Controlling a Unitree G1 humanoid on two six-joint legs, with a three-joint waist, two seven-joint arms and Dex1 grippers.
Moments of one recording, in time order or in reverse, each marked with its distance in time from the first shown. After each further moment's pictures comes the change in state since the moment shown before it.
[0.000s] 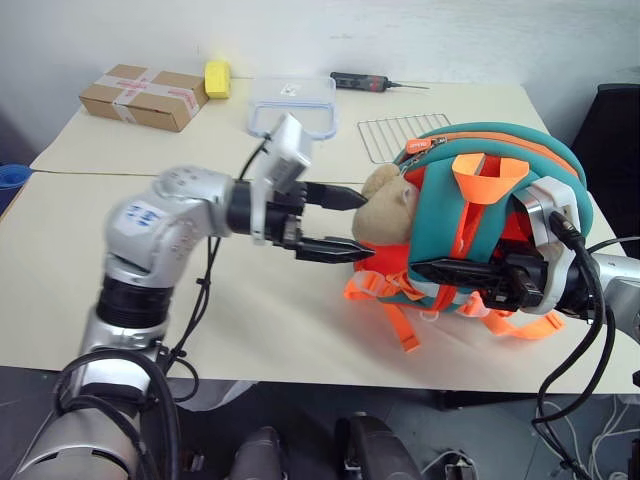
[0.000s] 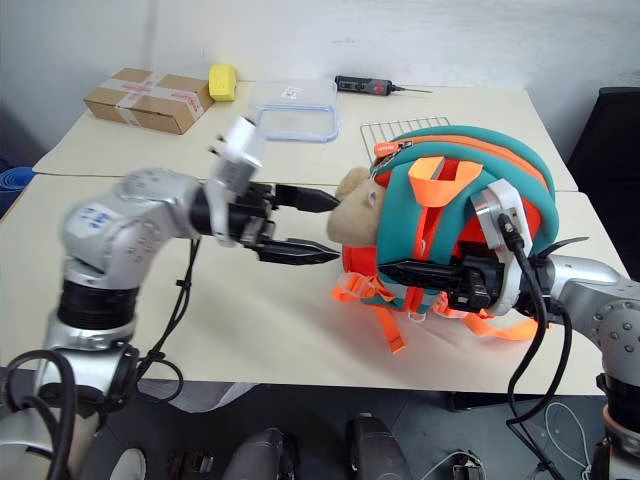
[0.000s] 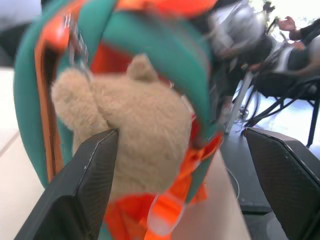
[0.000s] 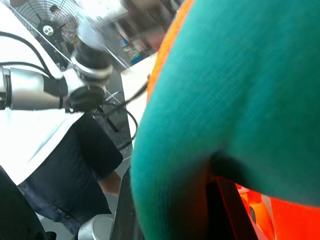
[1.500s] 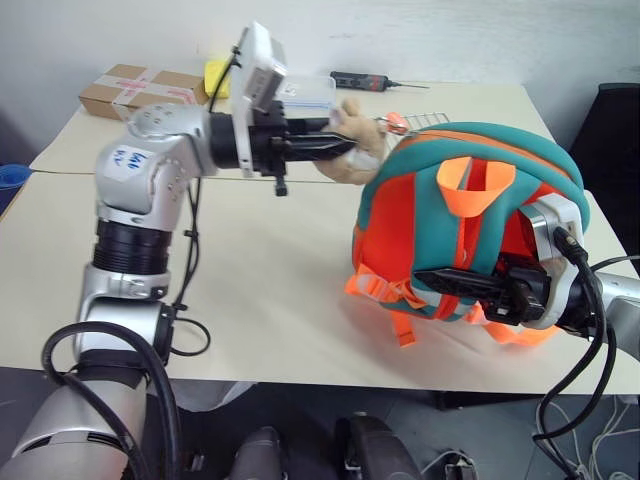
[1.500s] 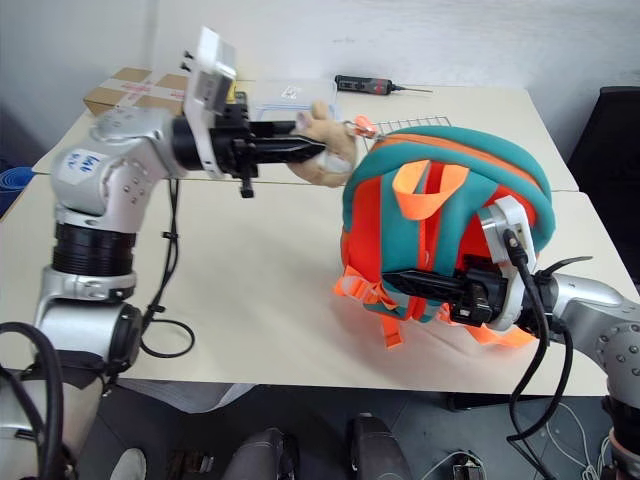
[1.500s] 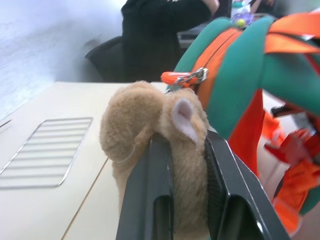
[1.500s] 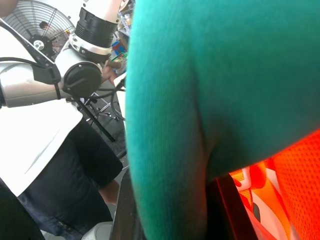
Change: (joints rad) left arm -0.225 0.107 0.058 0.403 0.178 -0.282 -0.090; right arm 0.138 0.007 -0.064 -0.053 0.065 -0.041 -0.076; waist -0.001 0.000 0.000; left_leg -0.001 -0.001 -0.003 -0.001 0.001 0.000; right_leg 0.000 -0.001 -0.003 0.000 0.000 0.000
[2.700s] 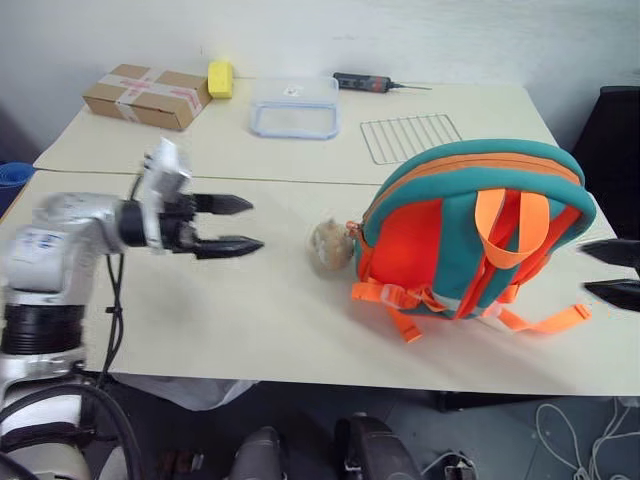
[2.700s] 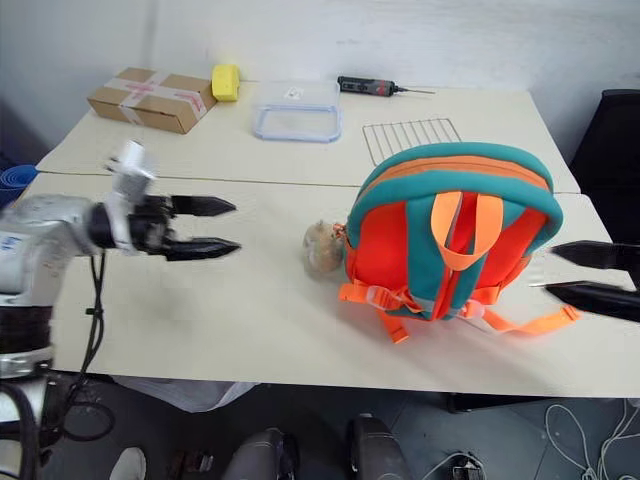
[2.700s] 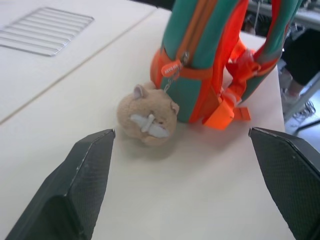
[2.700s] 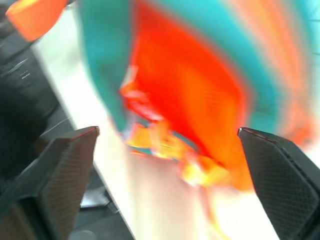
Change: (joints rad) left arm 0.440 0.326 0.341 -0.304 -0.227 0.357 -0.084; right arm 0.291 -0.453 -0.455 0.579 -0.469 -0.170 0.660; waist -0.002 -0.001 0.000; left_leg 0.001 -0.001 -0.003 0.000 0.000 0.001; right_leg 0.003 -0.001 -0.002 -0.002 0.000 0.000
